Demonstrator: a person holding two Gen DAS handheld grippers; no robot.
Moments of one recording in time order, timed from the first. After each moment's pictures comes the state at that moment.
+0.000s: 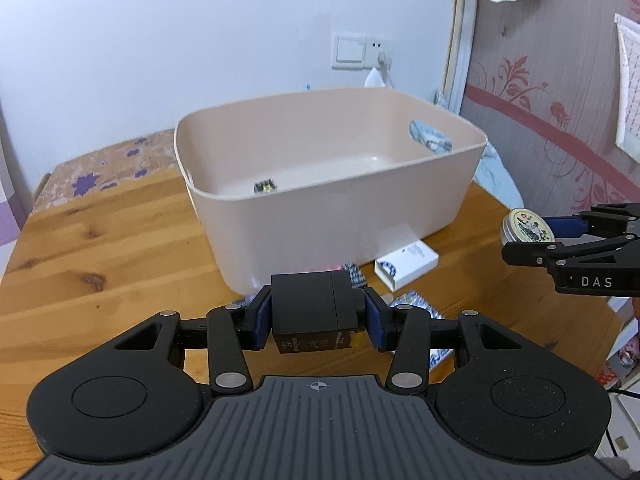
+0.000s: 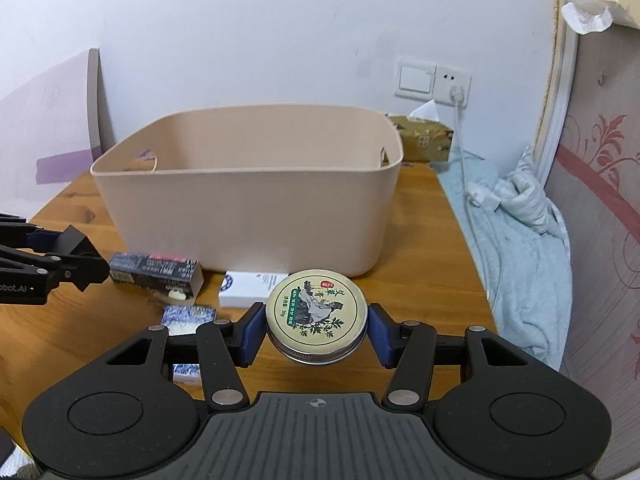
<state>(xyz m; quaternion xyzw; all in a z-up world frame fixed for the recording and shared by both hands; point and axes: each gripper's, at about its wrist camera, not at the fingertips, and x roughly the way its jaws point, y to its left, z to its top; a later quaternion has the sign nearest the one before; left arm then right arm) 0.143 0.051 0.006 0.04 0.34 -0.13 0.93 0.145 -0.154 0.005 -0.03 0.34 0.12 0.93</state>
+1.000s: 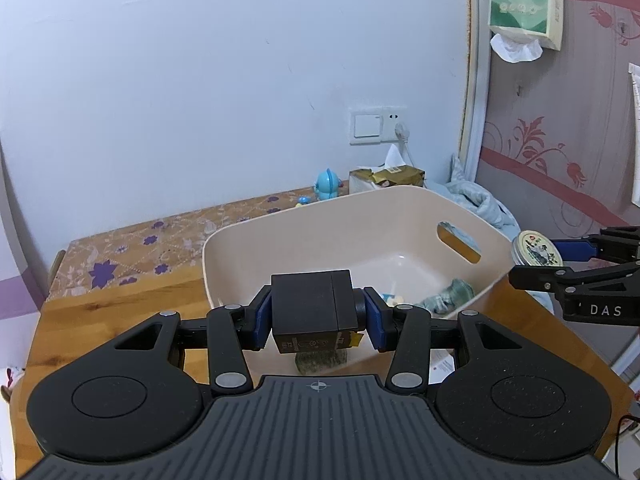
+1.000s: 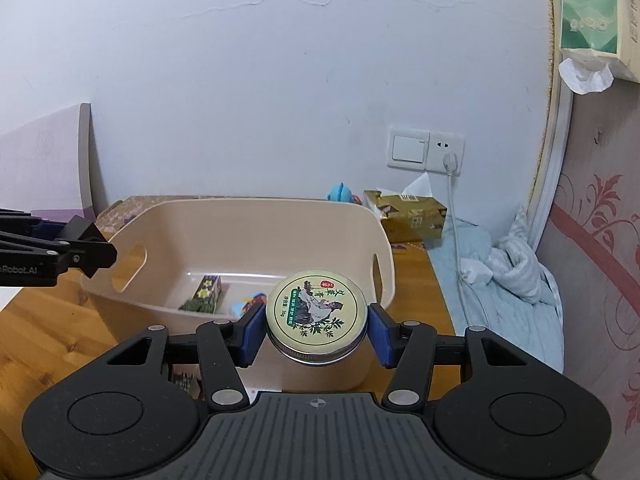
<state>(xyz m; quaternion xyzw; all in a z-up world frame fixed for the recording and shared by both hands) 0.210 0.062 0.069 0.05 0.27 -0.12 0.95 0.186 -0.146 0.054 -0.03 0.27 0.11 0.96</state>
